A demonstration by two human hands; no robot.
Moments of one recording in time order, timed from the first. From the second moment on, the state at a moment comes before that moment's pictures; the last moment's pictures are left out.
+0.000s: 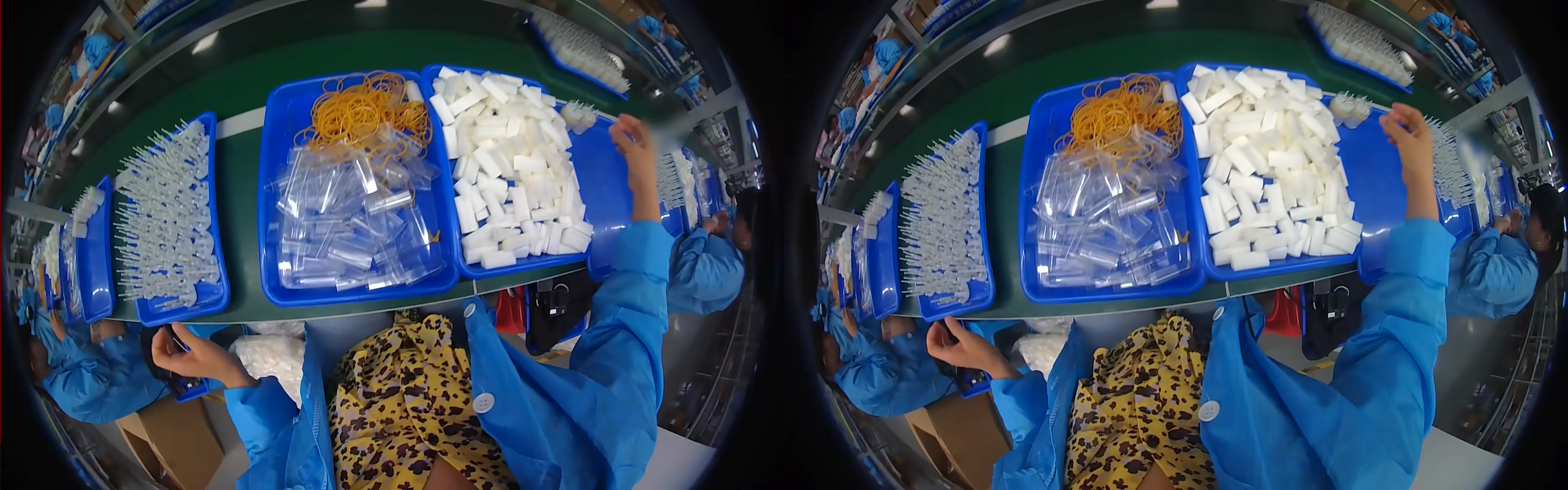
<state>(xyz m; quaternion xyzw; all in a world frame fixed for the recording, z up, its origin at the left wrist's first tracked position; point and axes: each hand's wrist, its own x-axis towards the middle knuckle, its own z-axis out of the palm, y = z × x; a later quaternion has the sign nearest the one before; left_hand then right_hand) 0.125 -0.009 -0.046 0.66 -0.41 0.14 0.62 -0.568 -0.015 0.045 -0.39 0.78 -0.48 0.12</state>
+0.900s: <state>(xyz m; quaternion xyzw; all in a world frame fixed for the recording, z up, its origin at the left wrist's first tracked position) 0.053 -0.008 0.003 0.46 -0.55 -0.20 0.66 -0.292 0.020 0.035 -0.73 0.63 -0.26 0.09</state>
